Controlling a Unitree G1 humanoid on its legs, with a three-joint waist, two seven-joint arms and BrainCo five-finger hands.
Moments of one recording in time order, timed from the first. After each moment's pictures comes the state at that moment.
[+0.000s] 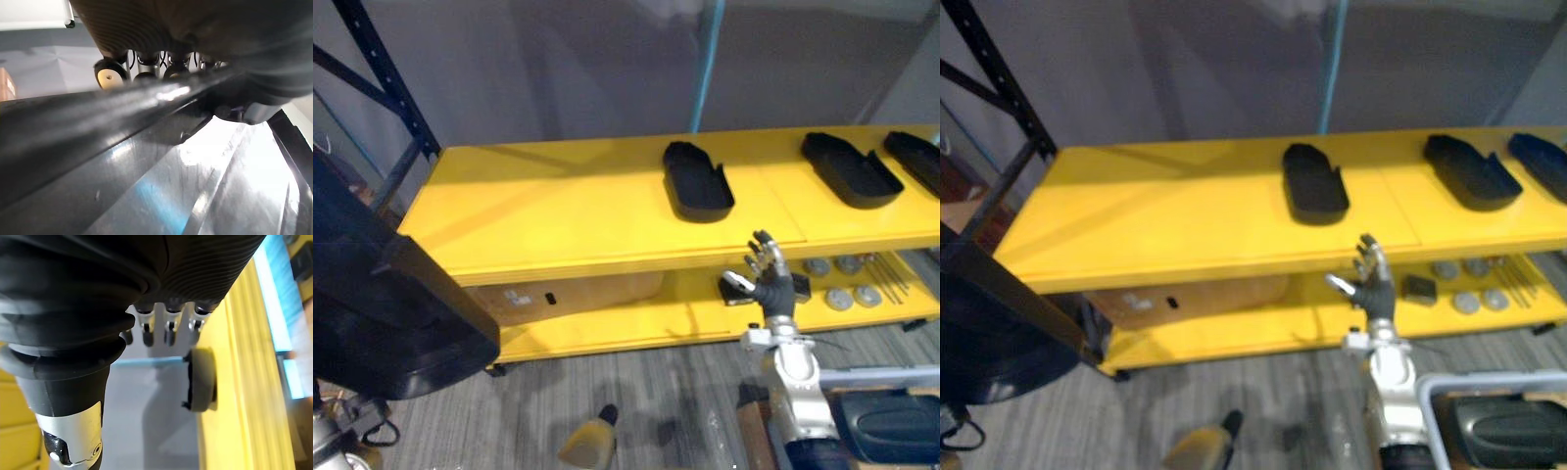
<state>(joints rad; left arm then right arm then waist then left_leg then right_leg) 0.41 0.15 0.68 -0.50 -0.19 -0.41 0.17 0.00 -0.18 -0.06 0.08 0.22 -0.29 -0.04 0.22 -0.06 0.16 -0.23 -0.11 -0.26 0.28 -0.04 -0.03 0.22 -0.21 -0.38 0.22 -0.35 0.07</state>
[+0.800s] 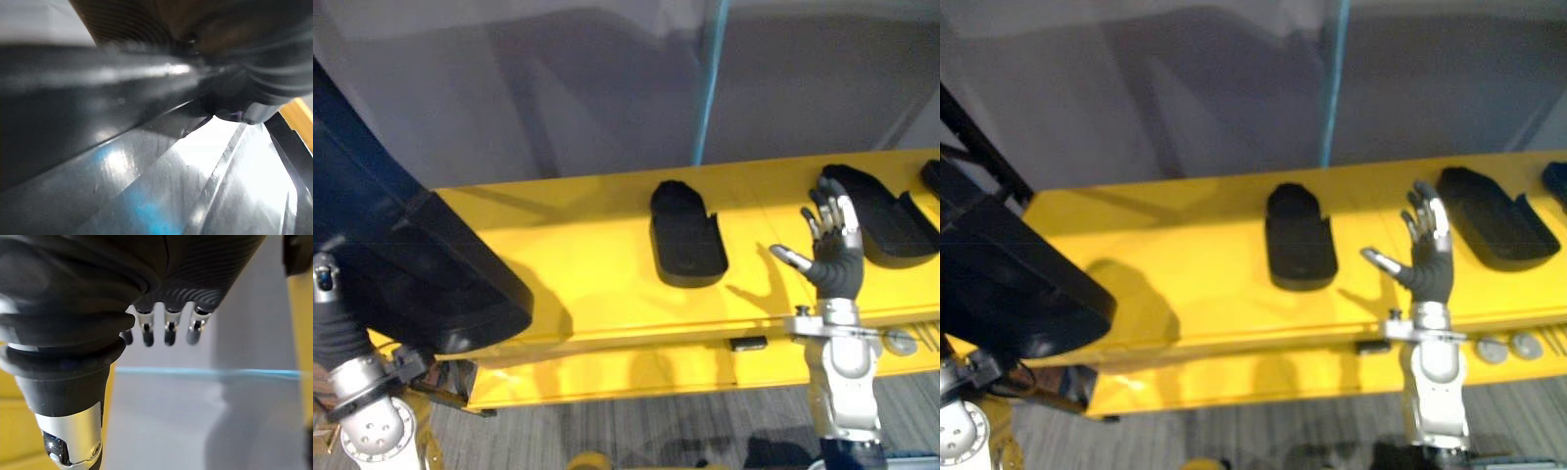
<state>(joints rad) 0.24 0.15 0.50 -0.53 -0.19 -0.35 0.22 -0.04 -0.26 -0.15 -0.18 0.20 -0.37 -0.04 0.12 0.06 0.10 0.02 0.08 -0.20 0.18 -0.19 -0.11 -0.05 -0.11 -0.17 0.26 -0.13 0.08</state>
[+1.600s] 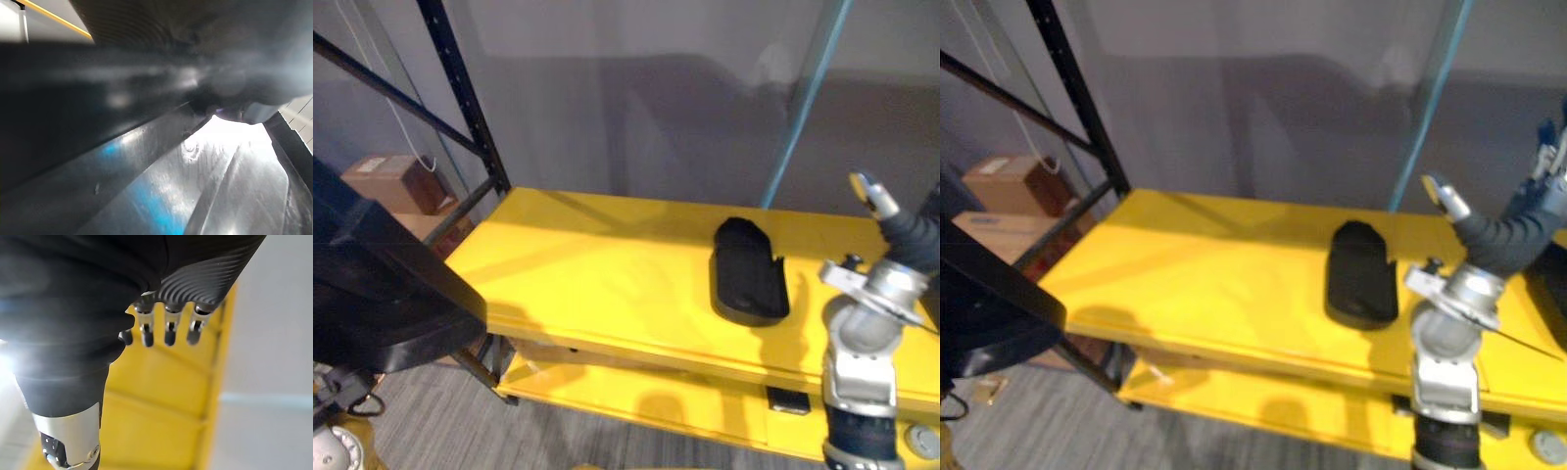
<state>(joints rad) 0.31 0.20 0.72 -0.49 -0.20 -0.35 0.16 -0.08 -0.28 -0.36 -0.37 -0.11 -0.30 -0.55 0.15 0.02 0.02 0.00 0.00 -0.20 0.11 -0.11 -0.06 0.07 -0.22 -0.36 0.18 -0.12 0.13</state>
